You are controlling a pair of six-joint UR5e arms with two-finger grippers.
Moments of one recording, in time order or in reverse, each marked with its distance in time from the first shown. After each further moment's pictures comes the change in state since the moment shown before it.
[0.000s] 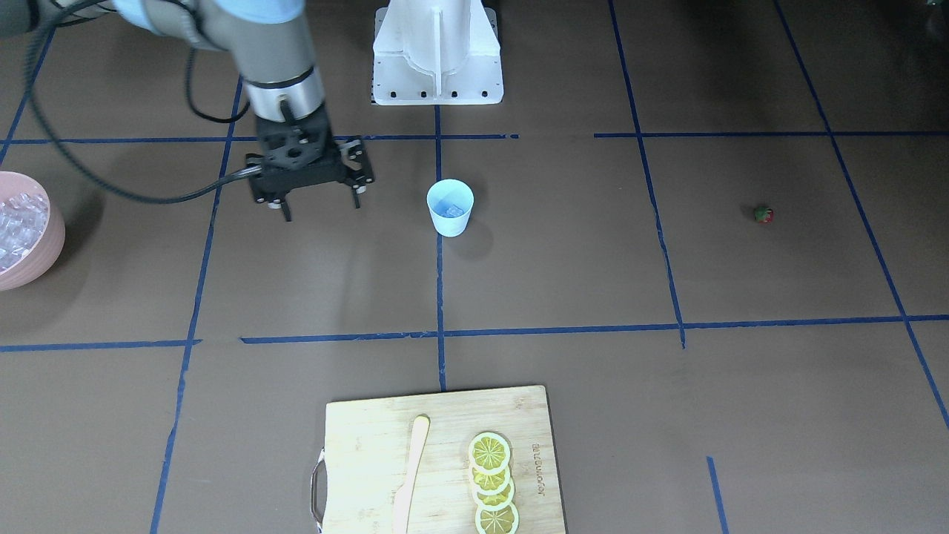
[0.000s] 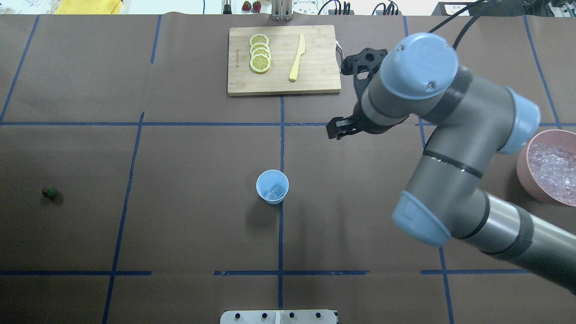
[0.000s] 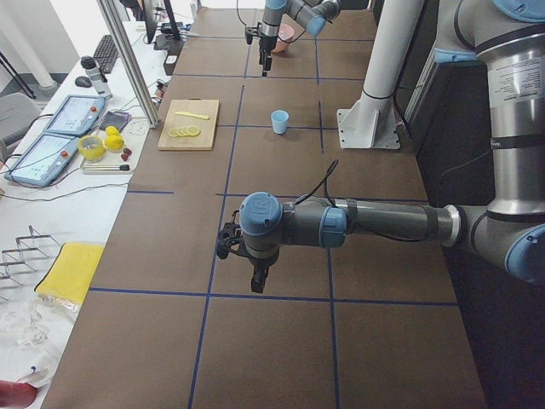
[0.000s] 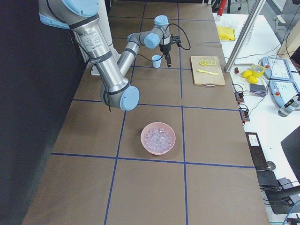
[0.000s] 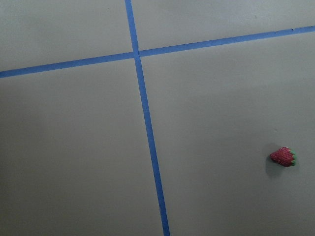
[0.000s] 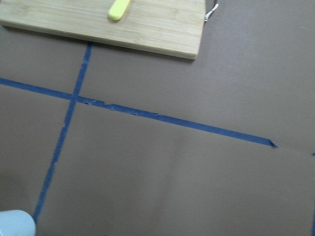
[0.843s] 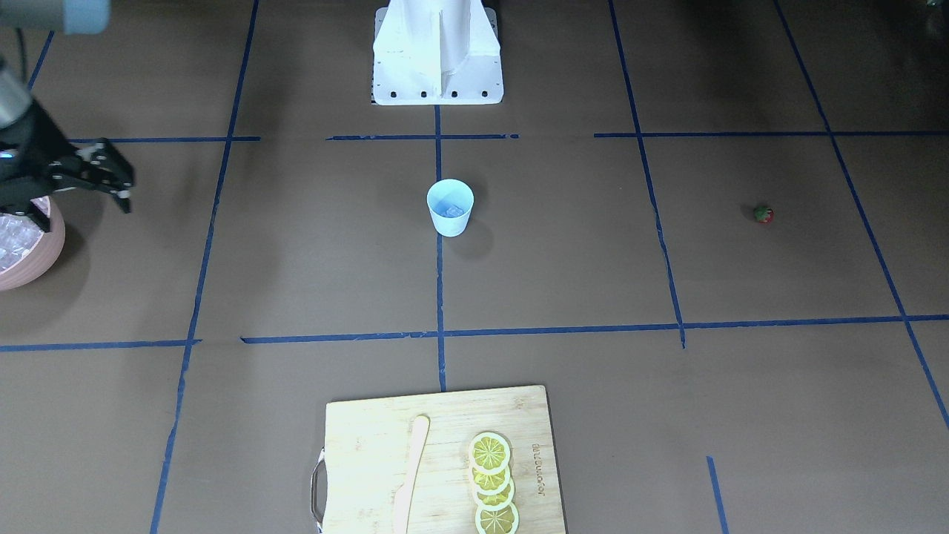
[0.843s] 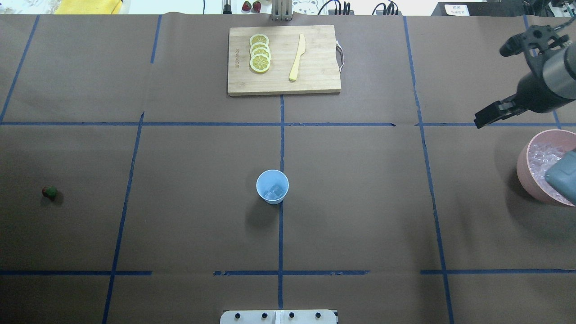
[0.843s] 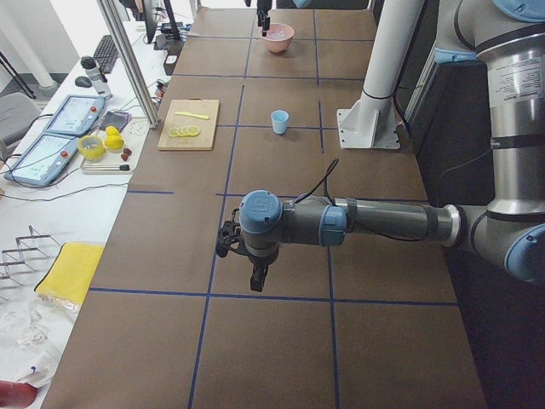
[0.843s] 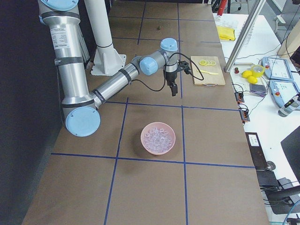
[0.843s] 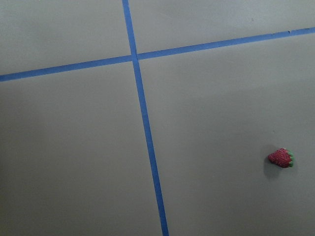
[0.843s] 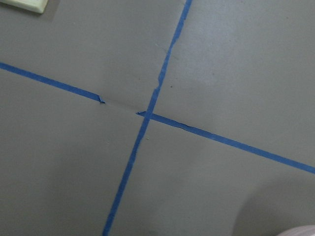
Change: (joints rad) left arm 0.000 -0.001 -0.004 0.001 0.000 0.000; right arm 0.366 -0.468 0.111 0.160 0.247 -0.456
